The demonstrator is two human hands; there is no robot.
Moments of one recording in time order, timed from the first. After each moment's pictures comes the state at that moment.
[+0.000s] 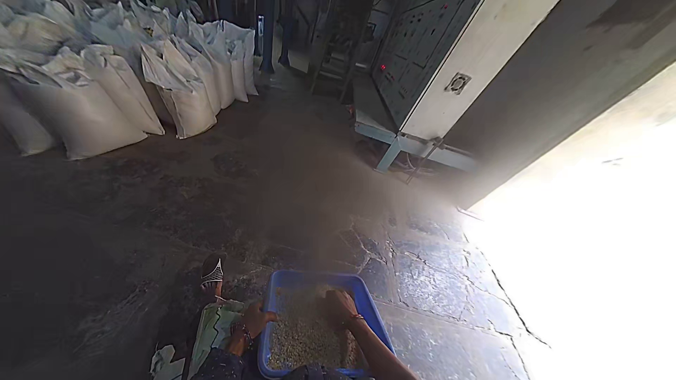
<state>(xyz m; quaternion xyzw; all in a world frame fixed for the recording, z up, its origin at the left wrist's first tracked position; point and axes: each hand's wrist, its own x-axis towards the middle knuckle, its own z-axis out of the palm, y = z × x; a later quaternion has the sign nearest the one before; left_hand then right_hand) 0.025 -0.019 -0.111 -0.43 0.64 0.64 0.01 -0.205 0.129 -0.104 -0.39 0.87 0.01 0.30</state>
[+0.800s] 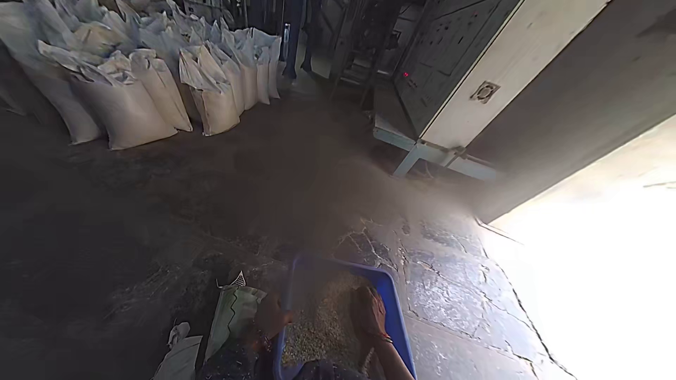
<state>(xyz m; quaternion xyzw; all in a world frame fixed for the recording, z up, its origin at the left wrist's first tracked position) 0.050 0.022 -0.049 -0.40 0.71 0.58 -0.03 -0.181 0.181 -0.077 -0.31 0.93 -0.19 0.08</state>
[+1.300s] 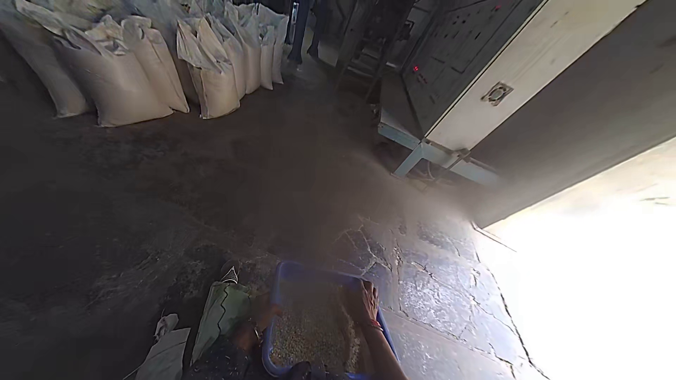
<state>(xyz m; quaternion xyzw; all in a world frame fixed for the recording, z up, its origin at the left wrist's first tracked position) 0.034 0.009 -0.084 -0.48 0.57 0.66 -0.02 -0.211 0.152 -0.089 -0.27 0.95 -0.13 0.11</state>
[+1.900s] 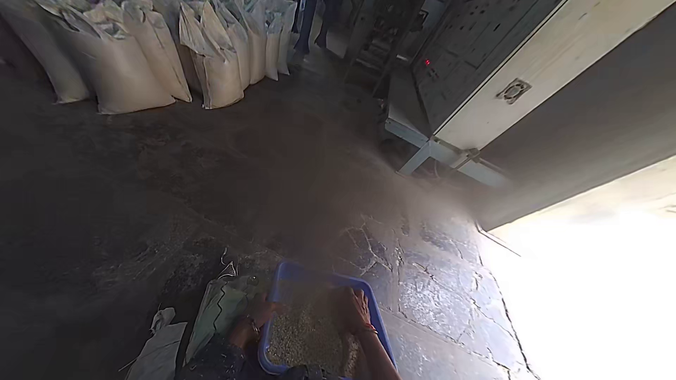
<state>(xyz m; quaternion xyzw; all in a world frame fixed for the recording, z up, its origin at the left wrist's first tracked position) 0.022 -0.003 -0.109 -0.47 0.55 0.69 -0.02 -0.213 0.144 -0.109 -0.27 0.94 -0.01 0.22</state>
